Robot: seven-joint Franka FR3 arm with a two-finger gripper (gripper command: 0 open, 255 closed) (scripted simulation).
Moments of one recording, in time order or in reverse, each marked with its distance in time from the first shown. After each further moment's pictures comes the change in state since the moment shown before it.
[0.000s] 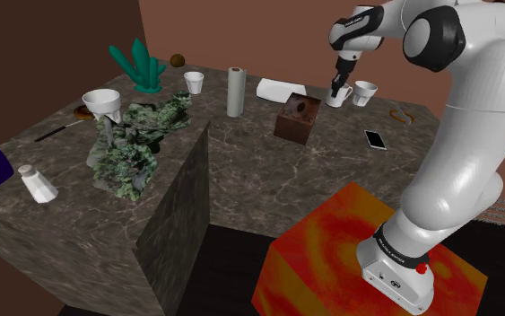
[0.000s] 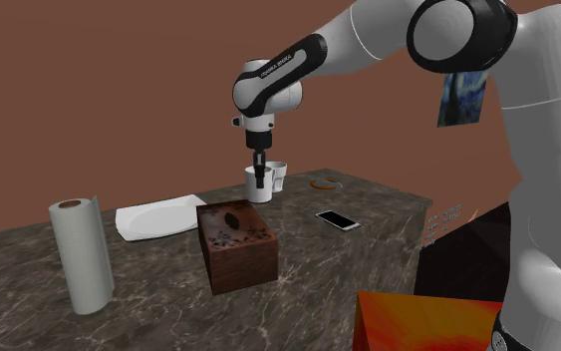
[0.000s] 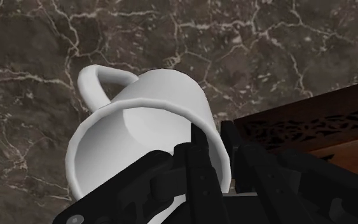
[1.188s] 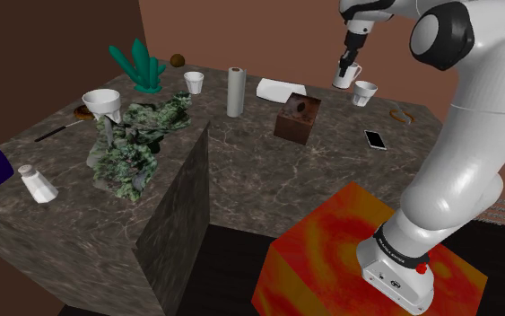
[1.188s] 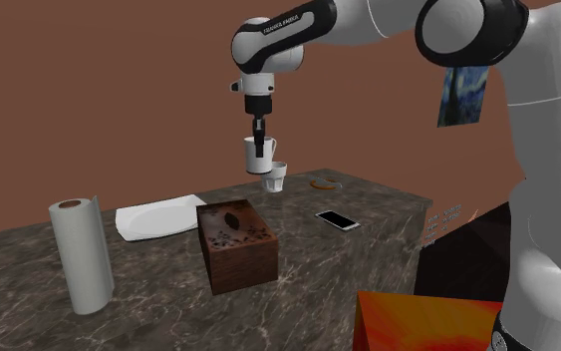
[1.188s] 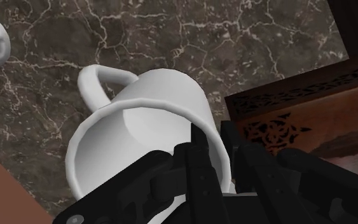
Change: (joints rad) arm -0.004 -0.039 -0.011 0.192 -0.020 -0.228 0.008
